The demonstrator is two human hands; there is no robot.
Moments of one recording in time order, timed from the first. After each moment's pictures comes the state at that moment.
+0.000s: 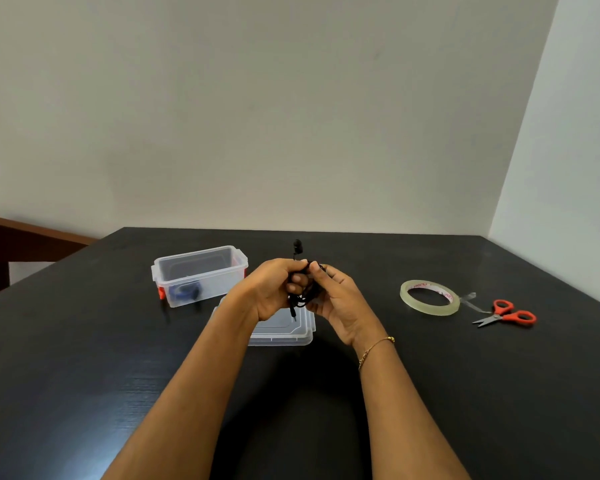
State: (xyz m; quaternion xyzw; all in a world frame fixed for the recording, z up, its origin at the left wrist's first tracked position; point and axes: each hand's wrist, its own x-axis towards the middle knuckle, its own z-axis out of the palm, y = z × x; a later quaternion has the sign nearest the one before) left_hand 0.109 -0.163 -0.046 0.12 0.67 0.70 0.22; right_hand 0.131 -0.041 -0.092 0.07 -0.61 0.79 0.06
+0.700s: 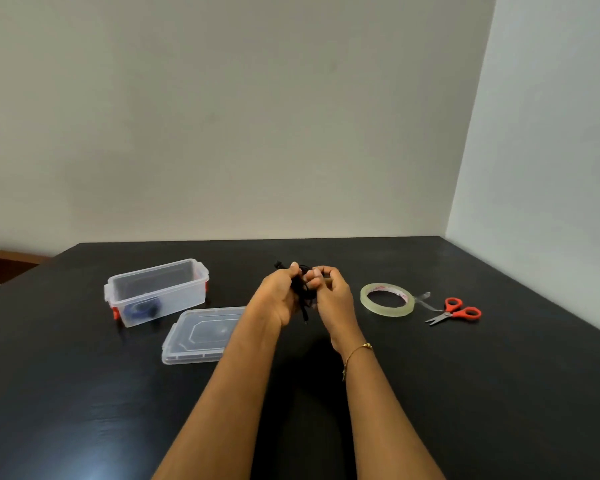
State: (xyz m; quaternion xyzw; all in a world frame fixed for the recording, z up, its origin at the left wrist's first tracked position) left_hand 0.118 -0.090 -0.047 0.01 0.51 0.83 0.22; right_hand 0.132 -0.003 -0.094 -0.08 -0.70 0.66 0.25
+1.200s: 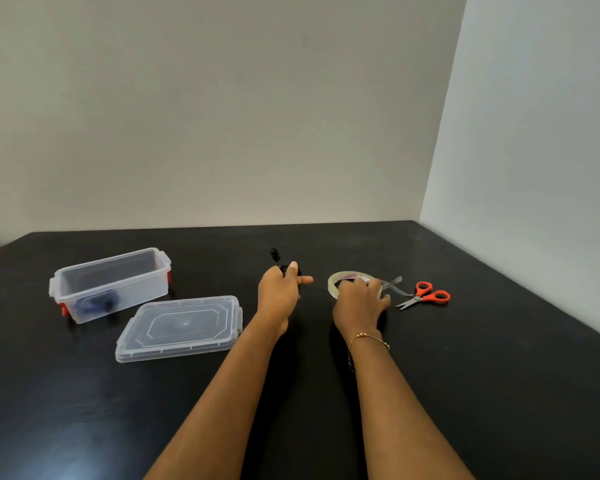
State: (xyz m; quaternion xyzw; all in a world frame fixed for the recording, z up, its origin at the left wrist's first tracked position) left_hand 0.118 -0.036 -0.083 0.07 0.73 0.68 0.05; right_hand 0.150 0.072 -0.110 -0.27 -0.95 0.08 0.16
